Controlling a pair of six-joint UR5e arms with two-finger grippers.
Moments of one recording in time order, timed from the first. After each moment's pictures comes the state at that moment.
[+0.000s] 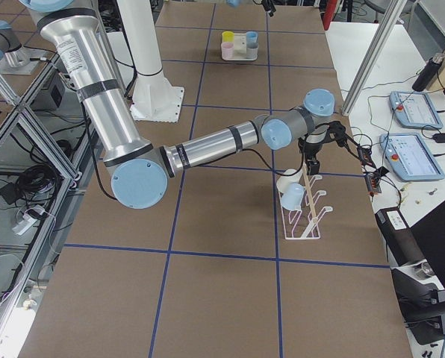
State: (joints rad) left arm -1.23 -1.58 -1.50 -2.74 -2.07 -0.75; right arm 1.31 -1.17 1.52 -1.42 2.34 0.35
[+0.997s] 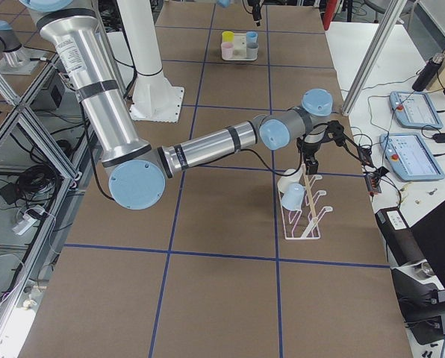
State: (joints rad) left arm -1.10 -1.49 -1.69 -2.36 -2.08 -0.75; right arm 1.31 -1.18 1.53 -1.41 2.35 0.35
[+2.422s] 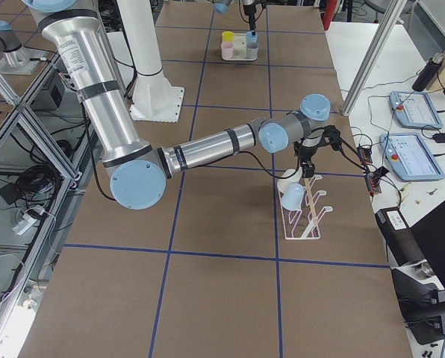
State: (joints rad) left arm -1.03 -1.50 -1.64 -2.36 -2.07 -0.85; right arm 1.28 -1.19 1.52 -1.41 2.34 0.35
